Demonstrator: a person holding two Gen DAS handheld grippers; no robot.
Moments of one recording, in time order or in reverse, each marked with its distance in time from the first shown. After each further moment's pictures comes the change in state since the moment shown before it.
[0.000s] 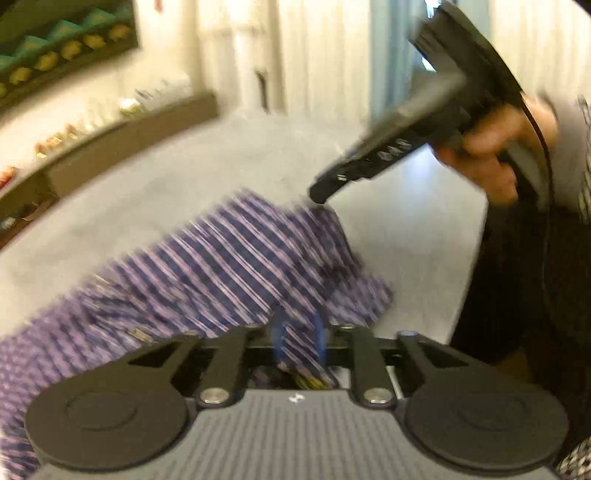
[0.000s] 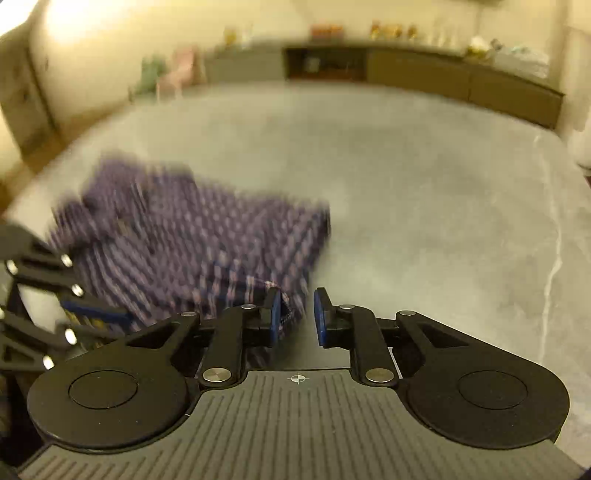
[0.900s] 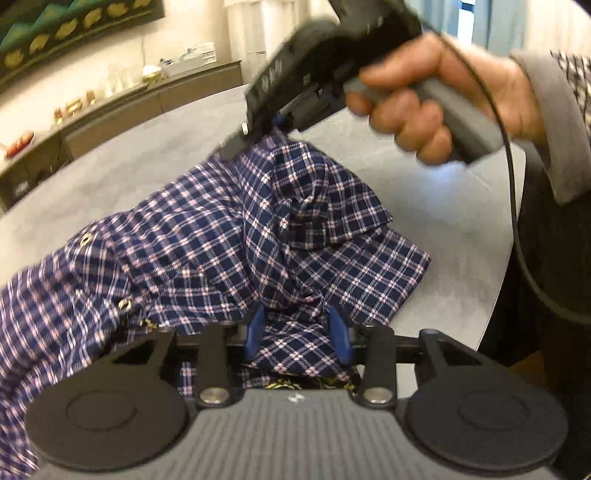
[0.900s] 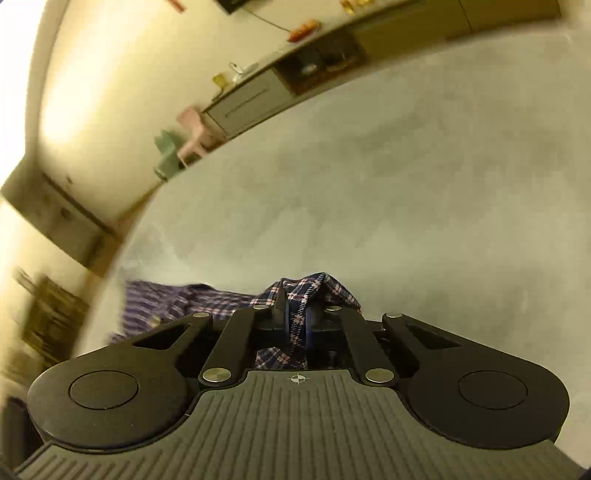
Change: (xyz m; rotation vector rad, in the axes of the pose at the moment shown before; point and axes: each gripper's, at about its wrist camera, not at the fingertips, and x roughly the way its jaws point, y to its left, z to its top) left arm 0.045 -0.008 -0.035 -0.051 0.132 0.011; right arm 0.141 -0.030 0.031 0.273 0.108 0.170
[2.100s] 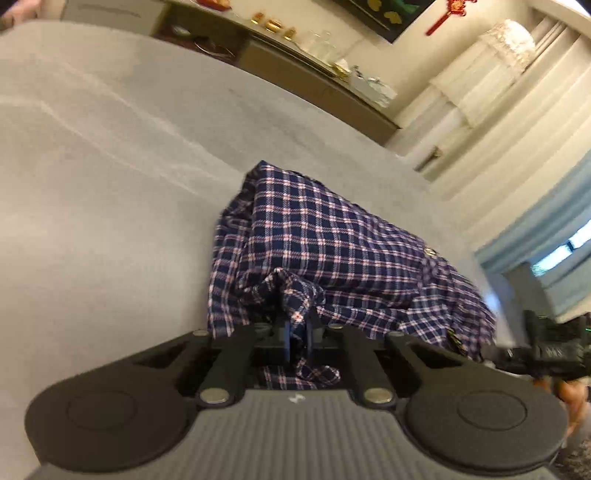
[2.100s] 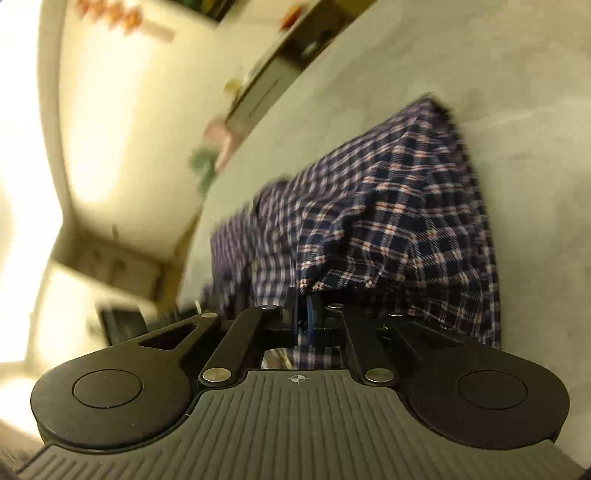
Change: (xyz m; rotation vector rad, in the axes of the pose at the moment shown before) left arm -0.043 0.236 -0.102 -0.801 -0.102 -0.047; right arm -0.030 0.051 -0.102 0.296 0.054 0.207
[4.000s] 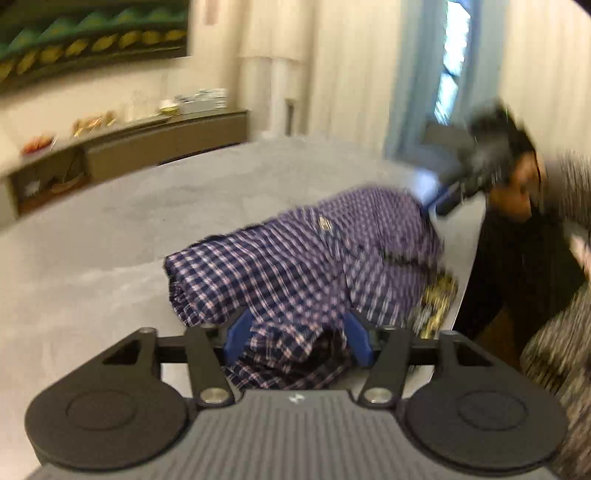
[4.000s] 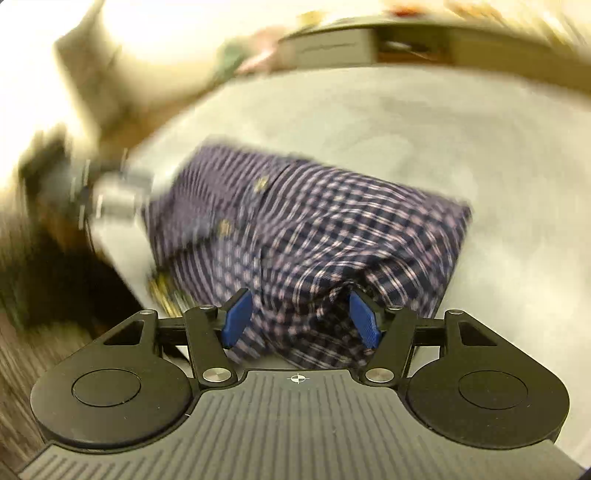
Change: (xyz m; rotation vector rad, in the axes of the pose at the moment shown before) left arm -0.087 -0.035 -0.013 0.616 -0.021 -0.177; right arm -0.069 0.023 0.020 -0.437 0.090 -0.123
